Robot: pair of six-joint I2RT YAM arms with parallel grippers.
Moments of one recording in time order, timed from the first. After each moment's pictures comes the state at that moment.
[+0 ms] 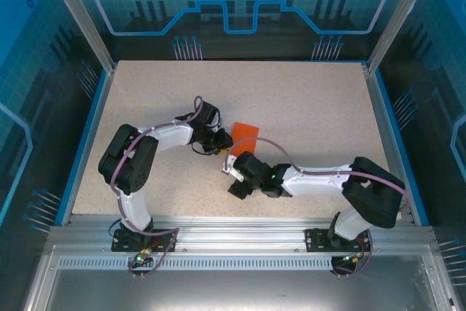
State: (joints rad) left arm -0.44 1.85 1.08 -0.33 0.47 -0.83; right arm 1.04 1.57 0.75 -0.12 0.21 -0.11
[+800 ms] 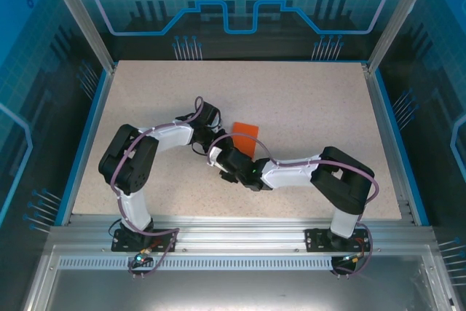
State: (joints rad) left arm -0.44 1.85 1.08 -0.34 0.46 -0.83; right arm 1.04 1.78 0.92 -0.01 0.38 -0.24
